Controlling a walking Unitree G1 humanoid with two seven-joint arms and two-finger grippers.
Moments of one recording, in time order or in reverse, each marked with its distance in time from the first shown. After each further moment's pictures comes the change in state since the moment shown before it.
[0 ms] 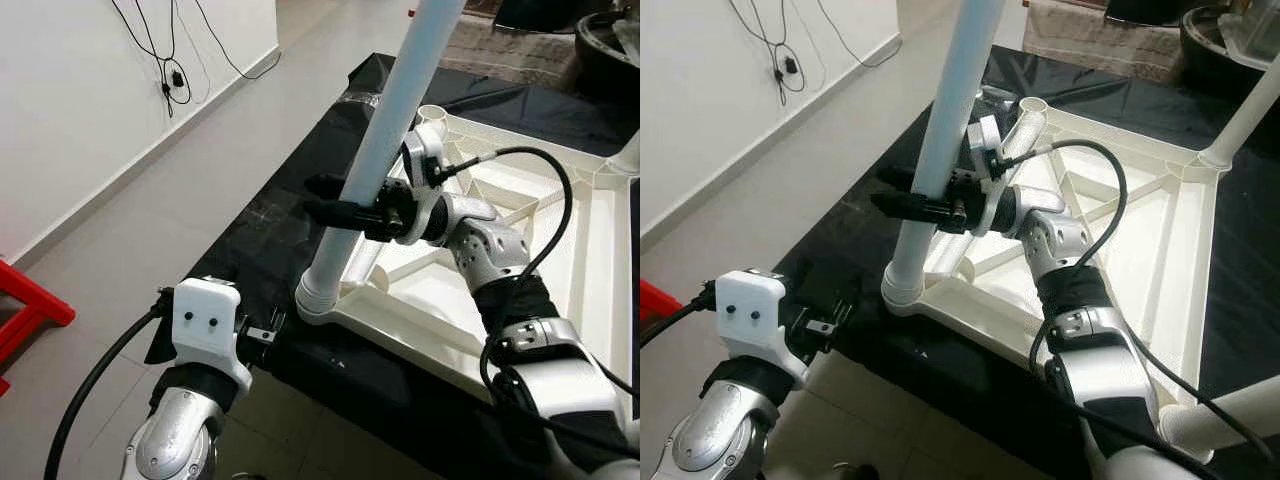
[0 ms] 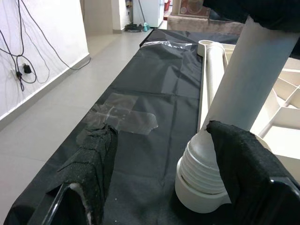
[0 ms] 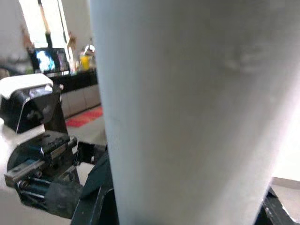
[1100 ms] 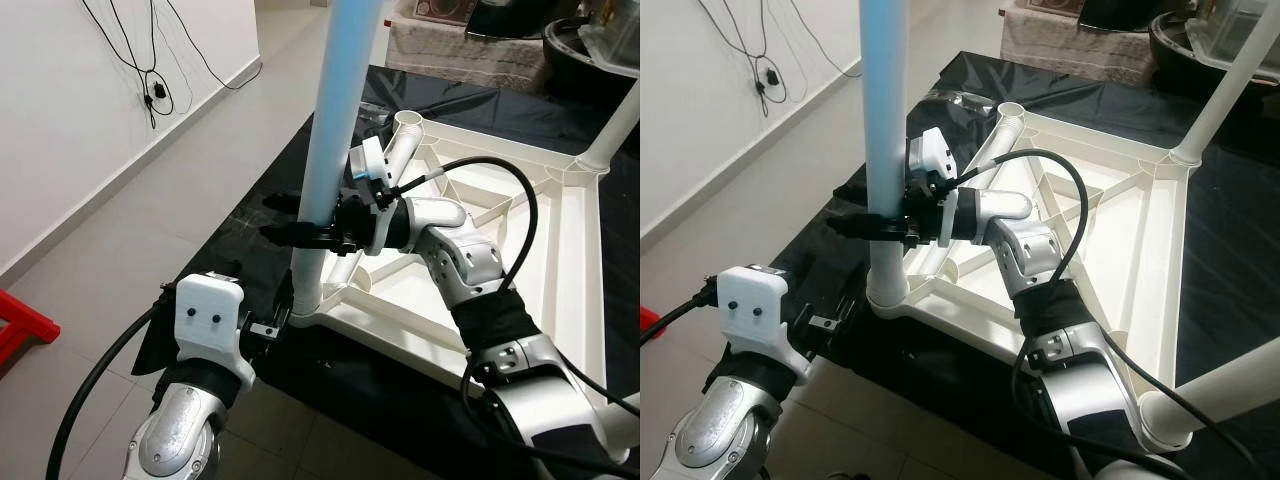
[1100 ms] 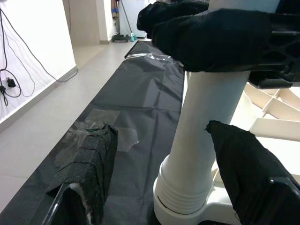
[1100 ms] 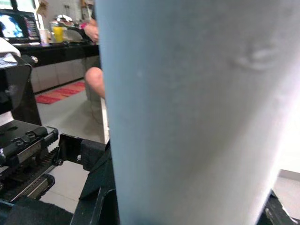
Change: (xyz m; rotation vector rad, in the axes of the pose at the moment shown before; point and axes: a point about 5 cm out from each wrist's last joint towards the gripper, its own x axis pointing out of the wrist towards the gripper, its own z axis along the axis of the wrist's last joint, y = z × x) left arm 0.003 -0.002 0.005 0.003 -0.027 -0.010; right arm 0.036 0.013 -0.006 -0.081 0.104 -0.072
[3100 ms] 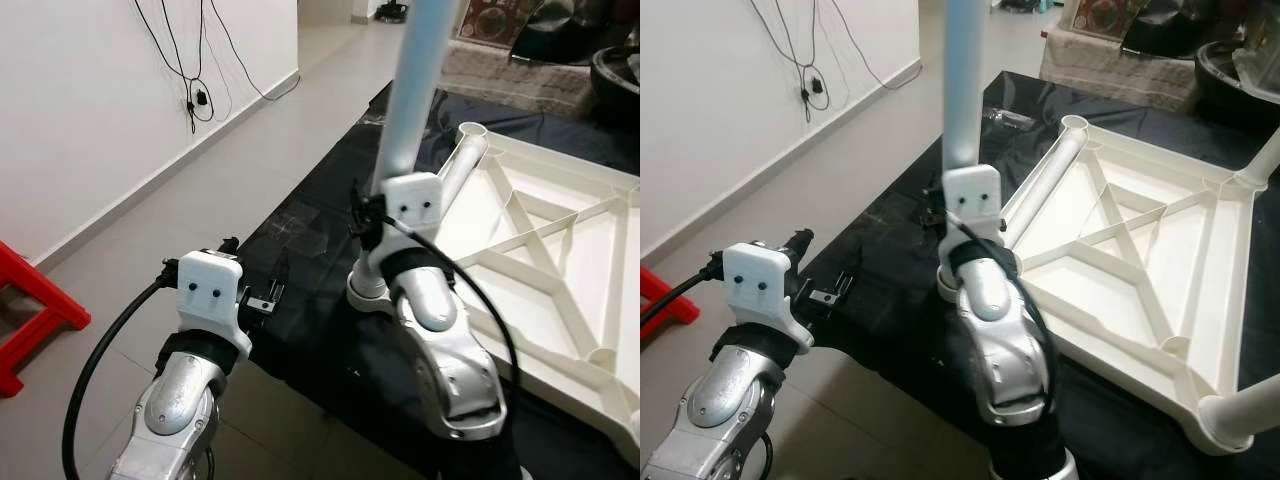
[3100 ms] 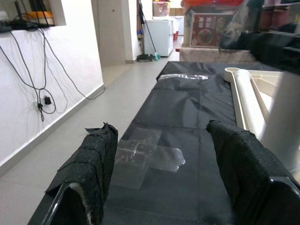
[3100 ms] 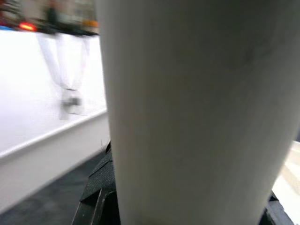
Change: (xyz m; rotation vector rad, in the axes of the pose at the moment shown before) left arm 0.023 0.013 -0.001 0.043 -0.061 0.013; right arm -0.029 0.039 -0.014 -0.118 0.150 -1.541
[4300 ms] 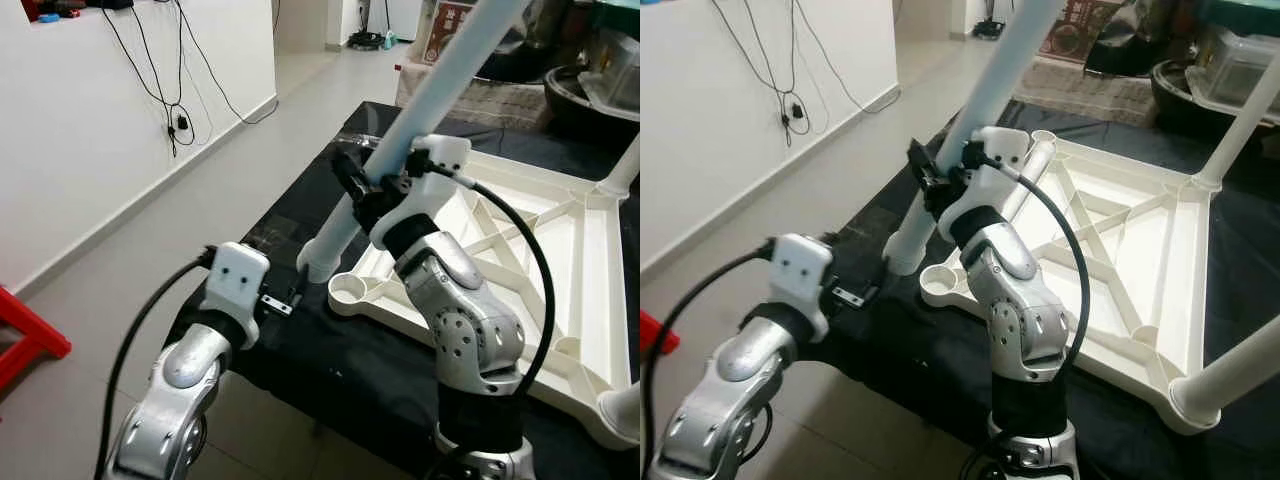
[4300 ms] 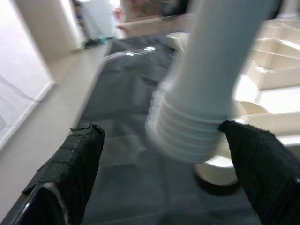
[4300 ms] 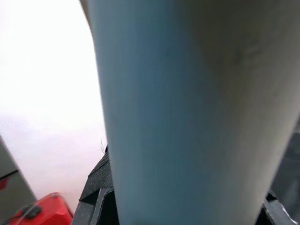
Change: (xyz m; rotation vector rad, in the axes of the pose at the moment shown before) left arm 0.043 0.000 -0.038 0.122 0.156 -0.240; right arm 0.012 0.013 0.038 0.538 -0.110 0.510
